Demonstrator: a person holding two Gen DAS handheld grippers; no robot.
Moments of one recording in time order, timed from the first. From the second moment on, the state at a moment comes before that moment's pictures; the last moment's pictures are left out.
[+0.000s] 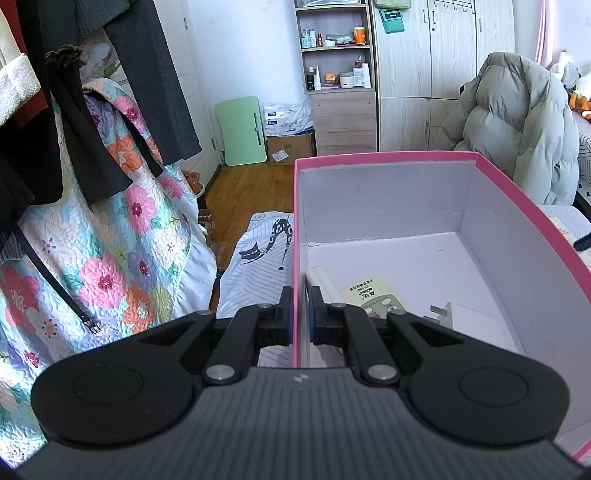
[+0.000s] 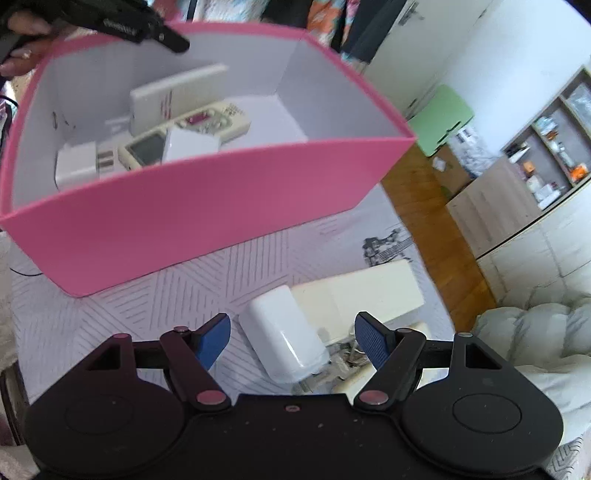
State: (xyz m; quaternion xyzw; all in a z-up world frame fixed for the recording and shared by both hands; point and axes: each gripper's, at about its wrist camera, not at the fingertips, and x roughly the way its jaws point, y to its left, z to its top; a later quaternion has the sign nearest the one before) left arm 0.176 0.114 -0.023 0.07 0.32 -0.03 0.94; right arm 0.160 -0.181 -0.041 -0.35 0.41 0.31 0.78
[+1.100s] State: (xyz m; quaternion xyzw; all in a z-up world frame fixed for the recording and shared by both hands) left arm 0.176 0.110 -0.021 0.08 0.32 -0.03 0.94; right arm 0.171 -0.117 0.074 -0.09 0.36 0.33 0.87
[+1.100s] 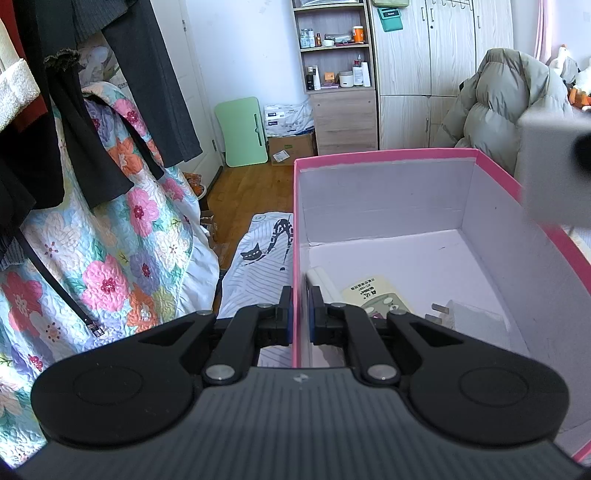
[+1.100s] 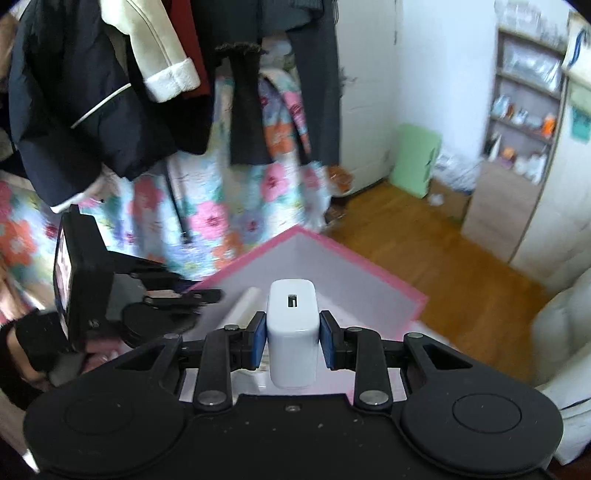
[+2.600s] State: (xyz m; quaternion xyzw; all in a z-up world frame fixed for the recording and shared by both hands) left arm 0.175 0.103 -0.023 0.10 0.32 -0.02 0.94; right arm 0.227 -0.270 0.008 0.03 0.43 0.09 0.90
